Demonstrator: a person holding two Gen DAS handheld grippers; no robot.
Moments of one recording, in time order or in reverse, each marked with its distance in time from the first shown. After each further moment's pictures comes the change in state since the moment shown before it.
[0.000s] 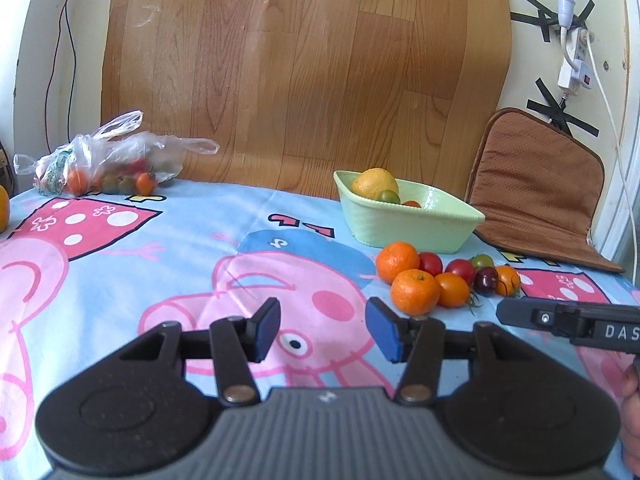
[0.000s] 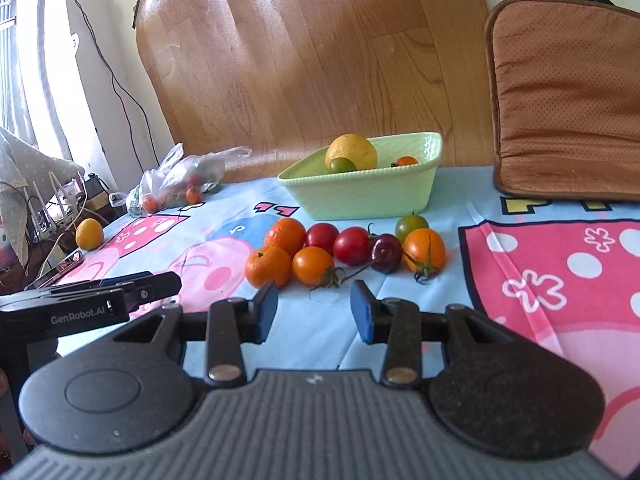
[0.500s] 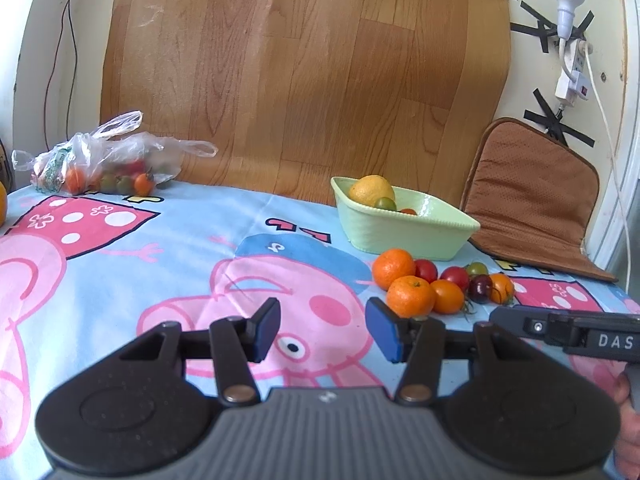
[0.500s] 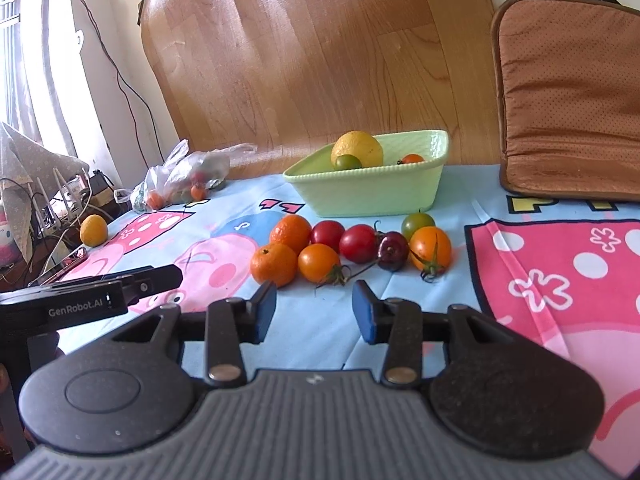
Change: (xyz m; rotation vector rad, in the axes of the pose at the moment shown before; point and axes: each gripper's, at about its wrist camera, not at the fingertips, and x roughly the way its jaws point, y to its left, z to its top) left arm -0.003 0.003 0.000 -0.021 -0.018 -0.029; right arm 0.002 -0.001 0.001 -0.009 0.006 0.019
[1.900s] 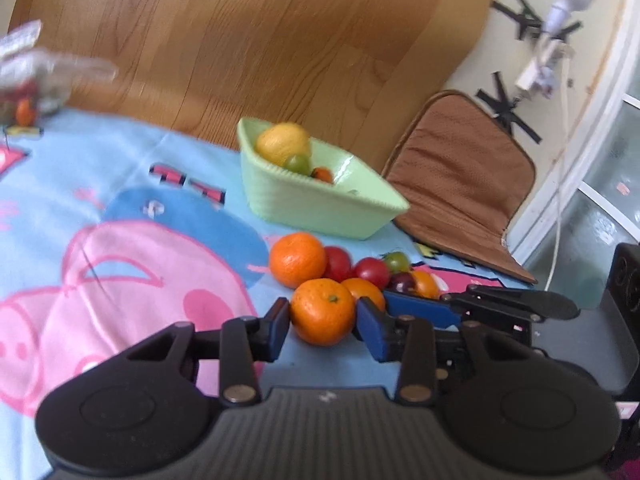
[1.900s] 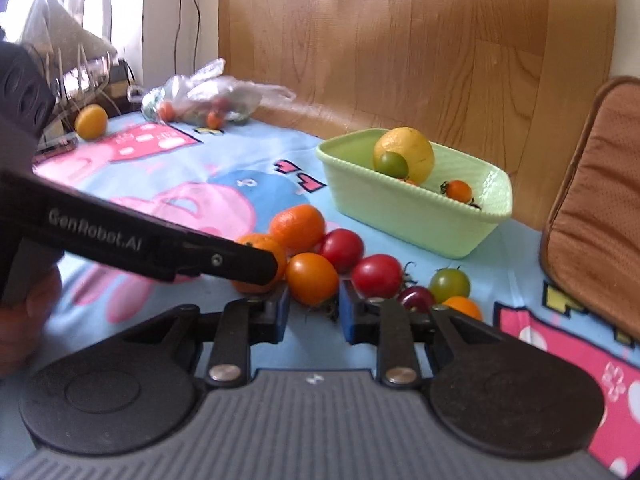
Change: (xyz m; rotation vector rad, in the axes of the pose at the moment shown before) left arm 0.057 -0.012 0.025 -0.105 0.181 -0.315; right arm 0.045 0.019 0.021 -0.375 0.123 0.003
